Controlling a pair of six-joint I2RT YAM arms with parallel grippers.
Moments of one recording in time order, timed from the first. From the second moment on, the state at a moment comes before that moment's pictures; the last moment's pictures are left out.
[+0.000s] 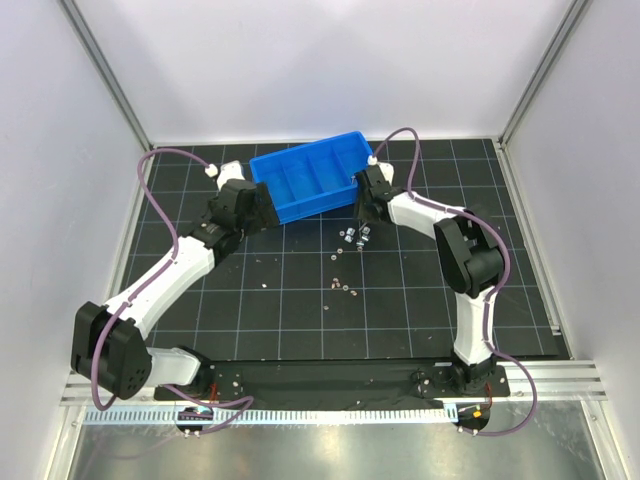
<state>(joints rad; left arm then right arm) -0.46 1.32 1.03 -0.38 -0.34 -0.58 0.46 2.02 1.38 -0.28 0.27 0.50</state>
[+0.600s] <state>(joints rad) -0.46 1.32 1.03 -0.38 -0.34 -0.58 0.47 2.05 1.41 -0.32 0.34 0.49</state>
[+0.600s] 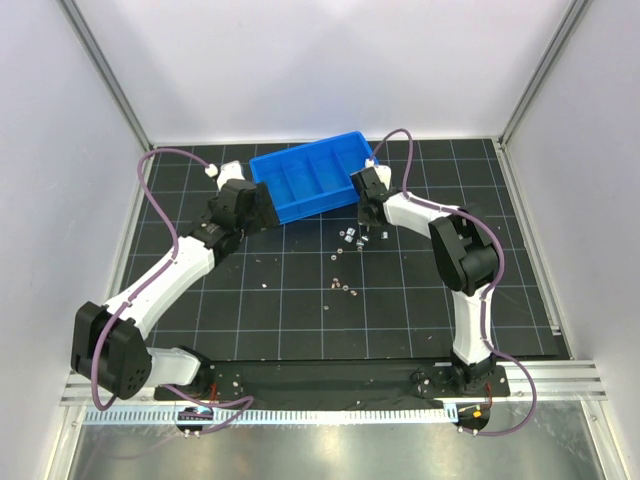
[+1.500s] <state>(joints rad) -0.46 1.31 1.00 -0.34 -0.32 -0.56 0.41 2.10 1.93 -0.30 0.21 0.25</state>
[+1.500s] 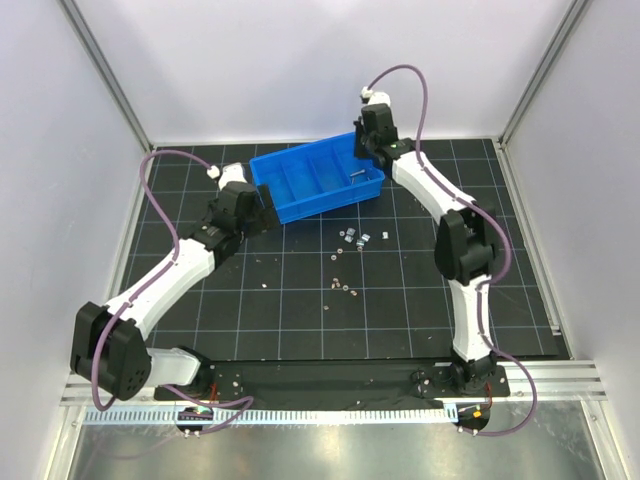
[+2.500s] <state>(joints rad) -0.46 1.24 0.98 -0.32 -0.24 -0.60 0.40 1.63 1.17 -0.39 0.29 0.31</state>
